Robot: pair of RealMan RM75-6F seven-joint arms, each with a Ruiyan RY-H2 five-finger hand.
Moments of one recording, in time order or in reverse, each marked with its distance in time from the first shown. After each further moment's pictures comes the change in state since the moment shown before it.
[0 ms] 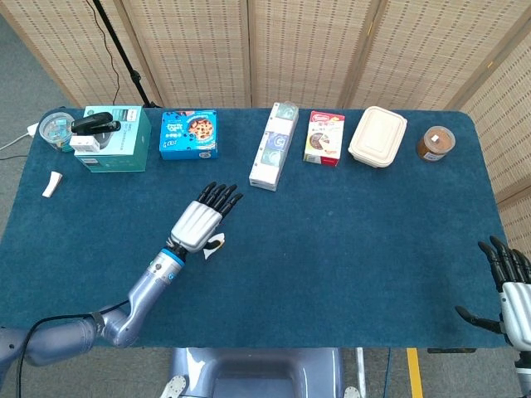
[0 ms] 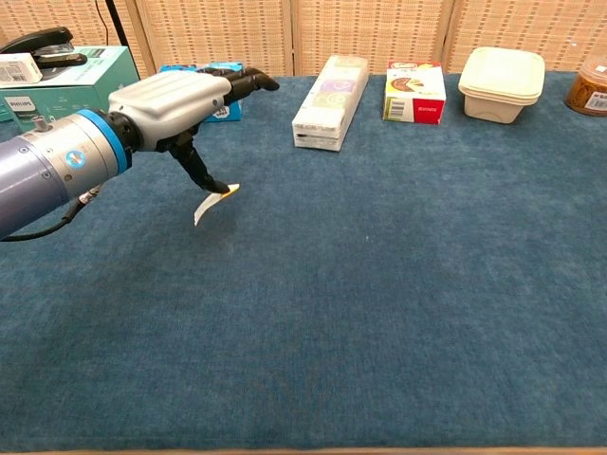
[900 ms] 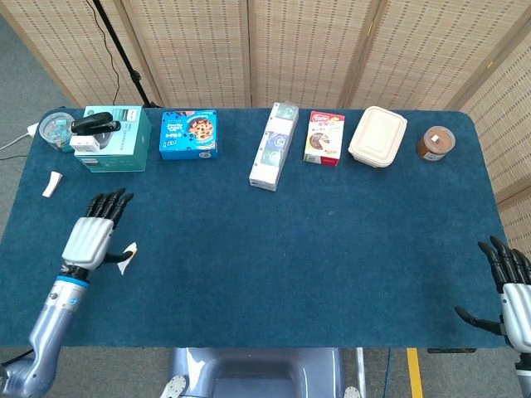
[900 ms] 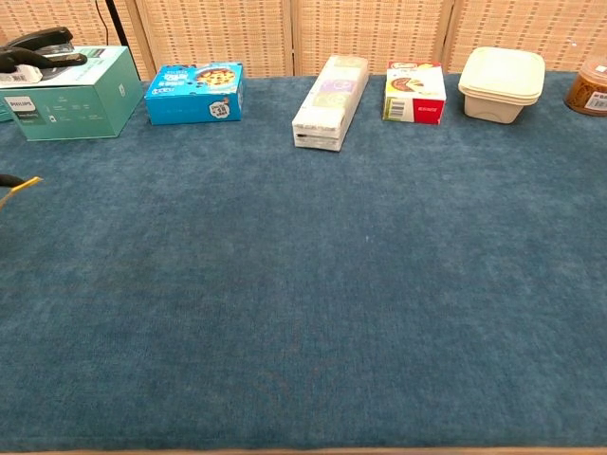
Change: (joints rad) left arm 0.338 0.401 0.114 -0.330 -0.078 0.229 -0.131; right arm -0.008 0.002 -0.002 -0.008 -0.019 0.020 0.002
